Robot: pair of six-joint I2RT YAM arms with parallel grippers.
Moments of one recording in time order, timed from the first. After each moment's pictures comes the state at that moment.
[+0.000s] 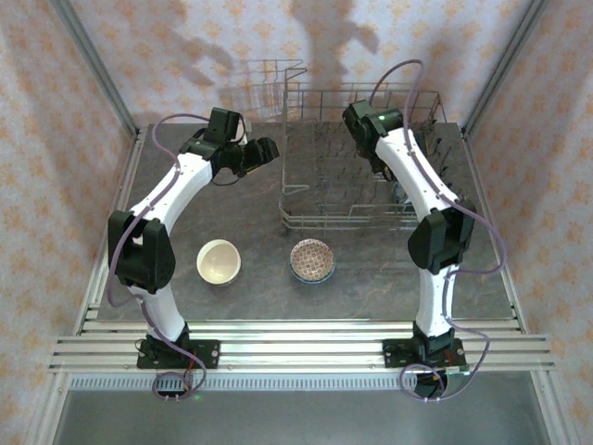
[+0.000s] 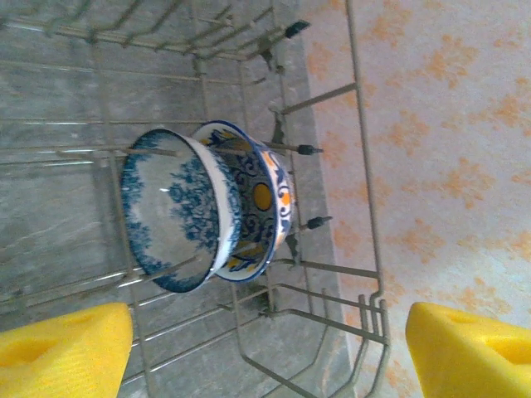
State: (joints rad) left arm -0.23 1.80 1.61 -0.62 0.34 -0.67; right arm 0.39 2.01 2.10 -1.45 0.79 0.29
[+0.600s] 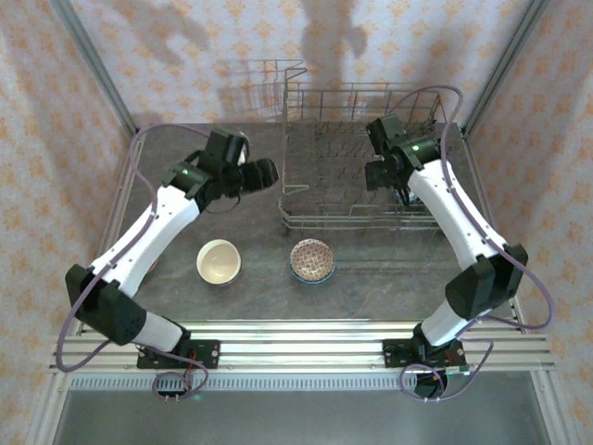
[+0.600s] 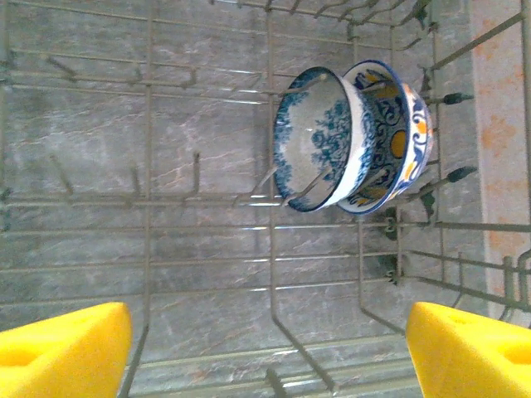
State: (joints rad) left arm -0.44 1.44 1.43 -0.80 0.05 -0.70; right arm 0.38 1.57 1.67 -1.21 0.38 0.24
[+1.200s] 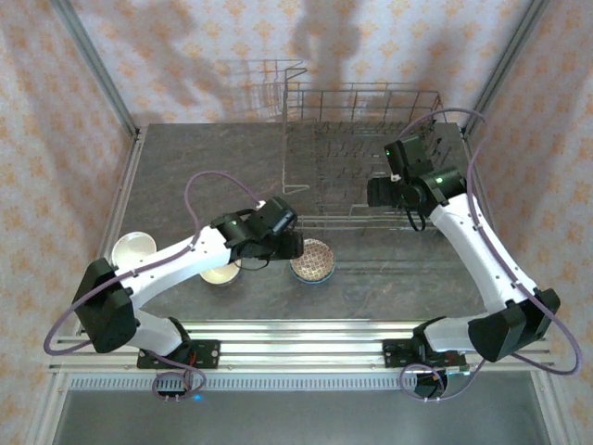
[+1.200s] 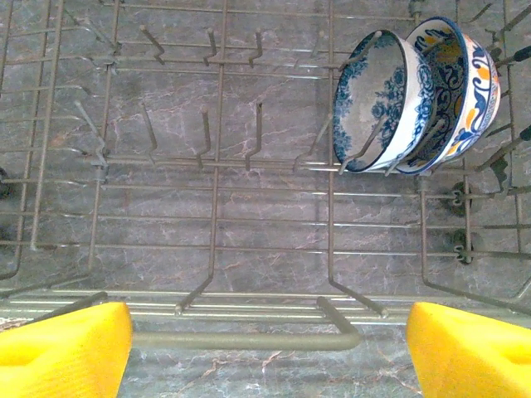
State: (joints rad) left arm -0.80 1.43 1.10 -0.73 -0.04 -0.86; right arm 0.38 1.32 1.44 -1.11 0.22 0.28
